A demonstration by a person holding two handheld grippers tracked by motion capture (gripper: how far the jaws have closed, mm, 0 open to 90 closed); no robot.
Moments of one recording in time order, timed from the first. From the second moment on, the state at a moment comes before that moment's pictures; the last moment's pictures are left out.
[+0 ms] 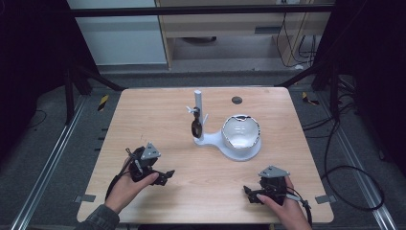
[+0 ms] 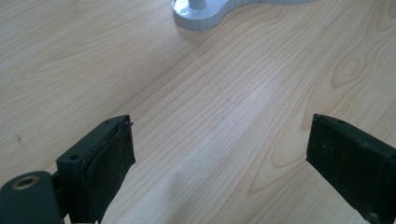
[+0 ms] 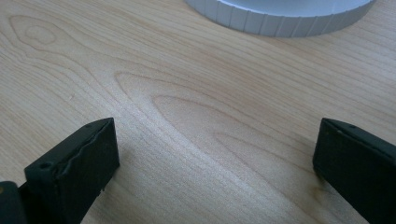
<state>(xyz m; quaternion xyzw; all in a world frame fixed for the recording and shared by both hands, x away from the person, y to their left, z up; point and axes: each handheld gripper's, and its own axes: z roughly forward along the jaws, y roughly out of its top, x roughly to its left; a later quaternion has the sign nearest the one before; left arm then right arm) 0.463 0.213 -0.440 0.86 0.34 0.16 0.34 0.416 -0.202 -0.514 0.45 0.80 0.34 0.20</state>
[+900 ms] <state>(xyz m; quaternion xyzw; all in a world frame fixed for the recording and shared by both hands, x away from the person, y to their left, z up) 0.465 0.293 -0.490 0.85 0.41 0.15 0.30 0.414 -0.202 -0.514 0.45 0.80 0.34 0.20</state>
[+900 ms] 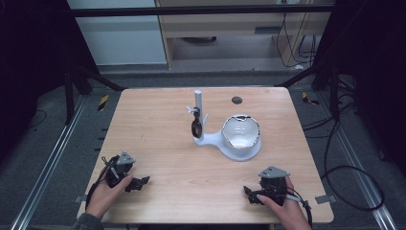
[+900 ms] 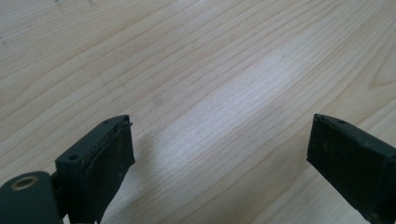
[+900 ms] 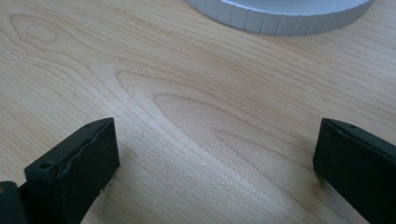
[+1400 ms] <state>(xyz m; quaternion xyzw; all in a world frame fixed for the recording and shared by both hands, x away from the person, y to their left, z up) 0.476 0.293 -0.504 0.81 0.44 0.18 0.34 0.414 -0.202 -0.514 0.45 0.80 0.34 0.20</state>
